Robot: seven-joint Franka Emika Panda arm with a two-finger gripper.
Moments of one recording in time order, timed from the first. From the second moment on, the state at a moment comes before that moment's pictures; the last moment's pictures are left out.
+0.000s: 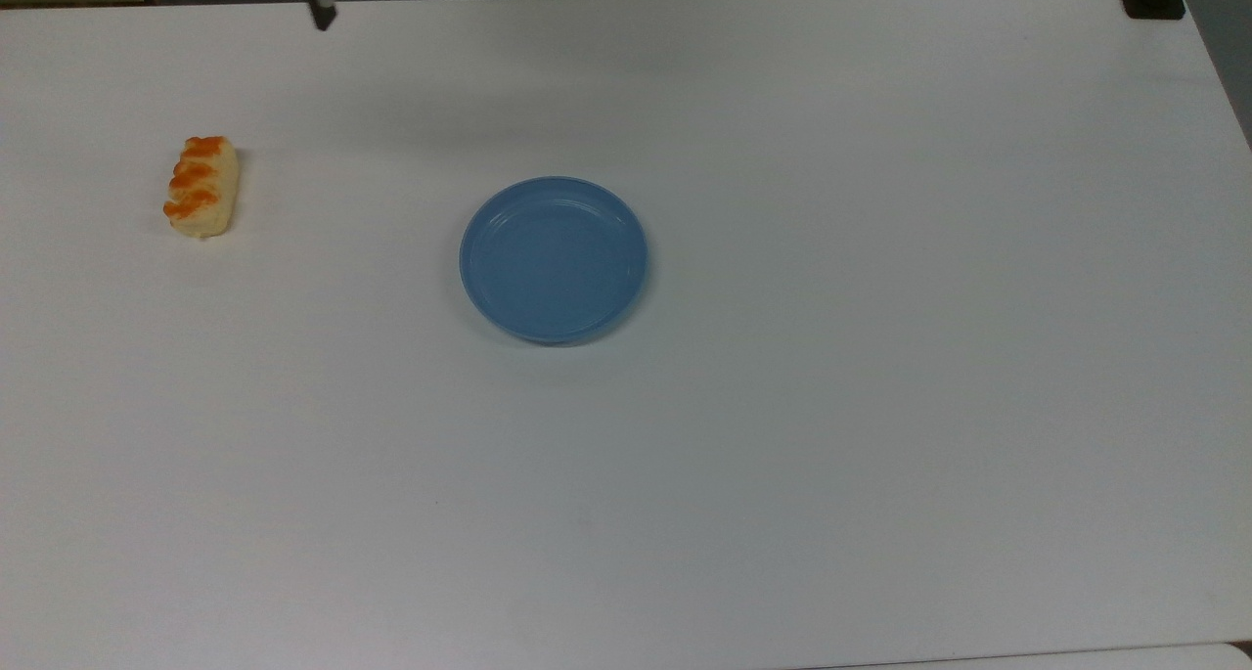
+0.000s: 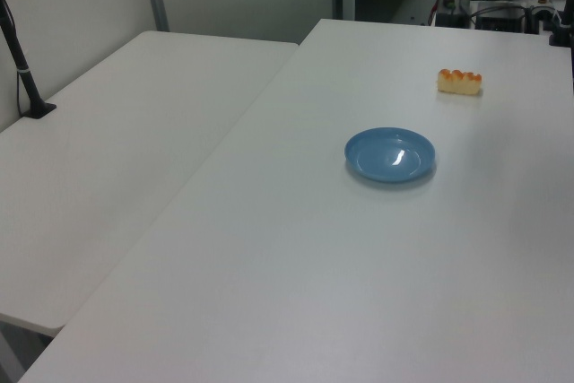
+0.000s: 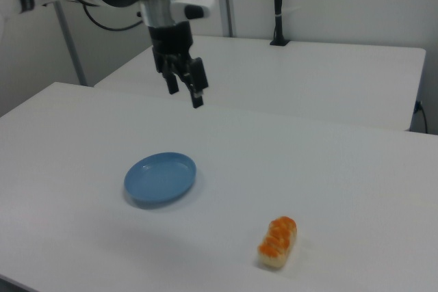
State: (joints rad) arm -0.17 0.04 -0.07 -1.55 -0.05 1.62 0.15
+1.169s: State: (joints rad) arm -0.11 0.05 0.03 -1.56 -0.02 1.63 0.02
